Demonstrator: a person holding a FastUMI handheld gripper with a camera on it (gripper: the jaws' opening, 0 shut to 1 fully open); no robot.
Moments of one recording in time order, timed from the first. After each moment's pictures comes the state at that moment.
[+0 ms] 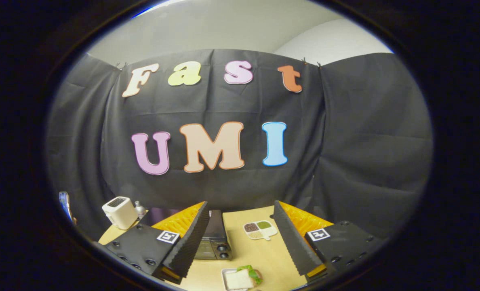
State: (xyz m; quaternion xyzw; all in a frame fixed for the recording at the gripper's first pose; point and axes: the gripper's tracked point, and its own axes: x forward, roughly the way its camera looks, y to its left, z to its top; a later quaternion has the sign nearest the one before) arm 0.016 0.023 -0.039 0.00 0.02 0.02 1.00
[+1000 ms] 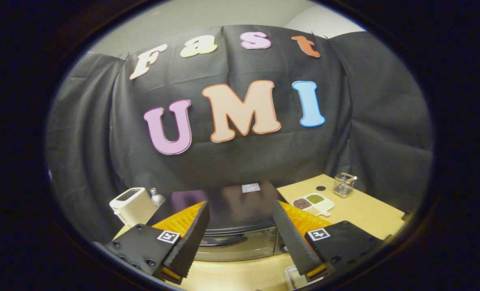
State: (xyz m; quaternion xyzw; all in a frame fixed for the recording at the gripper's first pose) arm 0.103 0.180 -0.200 0.05 0.07 0.08 0.99
